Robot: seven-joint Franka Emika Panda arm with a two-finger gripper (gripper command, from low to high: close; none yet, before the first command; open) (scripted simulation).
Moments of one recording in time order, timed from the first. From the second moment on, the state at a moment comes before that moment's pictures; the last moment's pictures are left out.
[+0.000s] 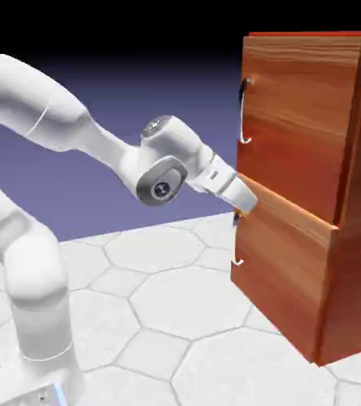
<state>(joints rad) -0.03 -0.59 0.05 -2.78 0.12 3.04 0.67</state>
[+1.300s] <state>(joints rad) -0.65 -0.88 0.79 -2.37 1.81 3.07 -0.43</state>
